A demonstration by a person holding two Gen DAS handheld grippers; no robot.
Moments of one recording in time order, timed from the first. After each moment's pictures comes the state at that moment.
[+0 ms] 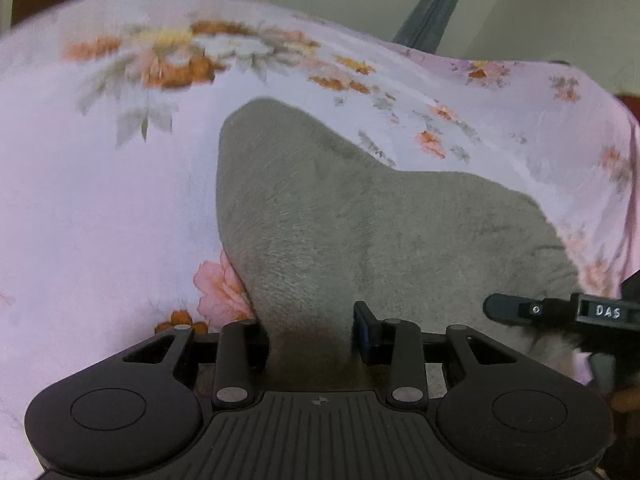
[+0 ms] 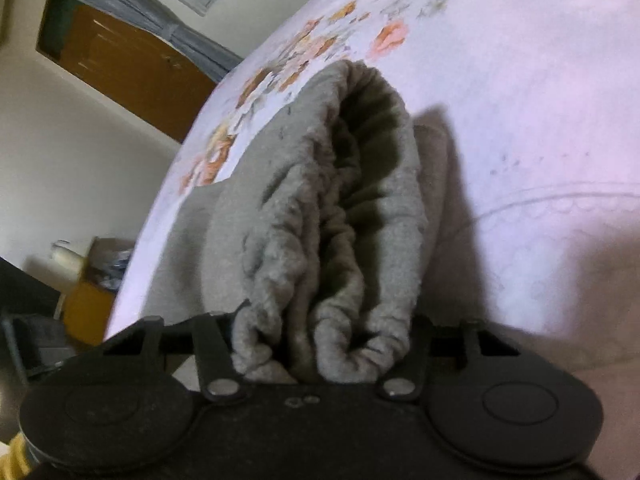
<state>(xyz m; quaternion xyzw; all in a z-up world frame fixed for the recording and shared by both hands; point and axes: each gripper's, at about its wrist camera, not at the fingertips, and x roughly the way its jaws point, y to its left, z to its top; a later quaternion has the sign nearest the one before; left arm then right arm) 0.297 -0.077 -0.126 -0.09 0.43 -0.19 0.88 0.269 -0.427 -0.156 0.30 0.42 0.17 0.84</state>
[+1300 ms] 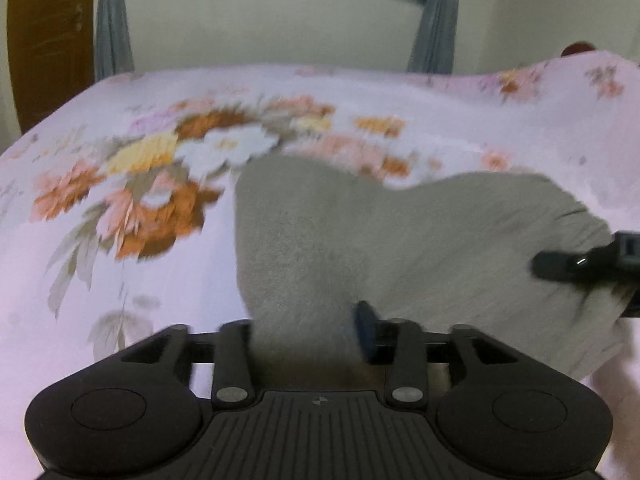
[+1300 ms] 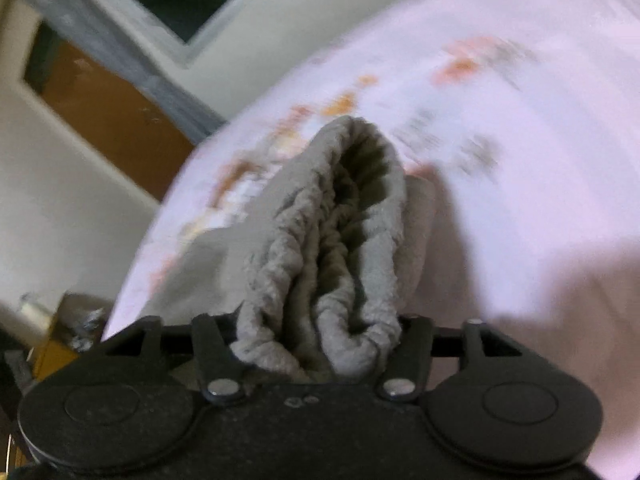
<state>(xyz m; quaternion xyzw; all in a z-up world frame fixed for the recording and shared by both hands) 0.430 -0.128 -0.114 0.01 0.37 -0.14 0.92 0.387 -0.453 -0.135 0.32 0.37 0.10 0.87</state>
